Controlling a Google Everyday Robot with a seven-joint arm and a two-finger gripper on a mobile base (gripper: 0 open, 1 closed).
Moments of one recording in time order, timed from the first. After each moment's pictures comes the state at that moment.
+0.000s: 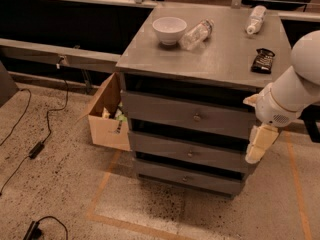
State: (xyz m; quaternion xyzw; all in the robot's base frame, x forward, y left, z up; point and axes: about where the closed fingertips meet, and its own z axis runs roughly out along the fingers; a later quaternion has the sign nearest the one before) arm 0.509 -0.243 0.779 -0.62 0.77 0.03 0.15
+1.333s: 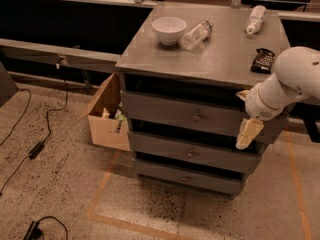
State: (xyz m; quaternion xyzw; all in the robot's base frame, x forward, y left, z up) arm 0.589 -0.255 0.728 -0.63 0.75 0.00 0.20
